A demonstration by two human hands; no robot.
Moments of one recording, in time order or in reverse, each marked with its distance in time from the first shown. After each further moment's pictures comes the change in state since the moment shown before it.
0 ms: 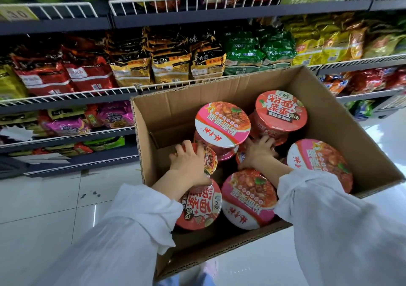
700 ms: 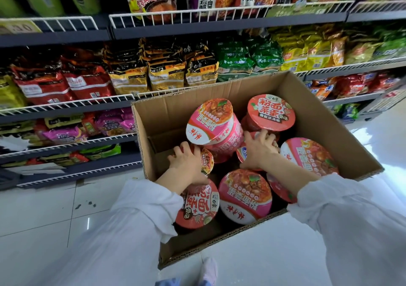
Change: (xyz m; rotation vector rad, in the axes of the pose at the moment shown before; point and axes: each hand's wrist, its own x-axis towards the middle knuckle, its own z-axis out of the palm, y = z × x) left_hand -0.008 0.001 -0.004 -0.002 0.012 -0.014; right_hand -0.042 0.020 -0.022 -0.018 0.181 -0.090
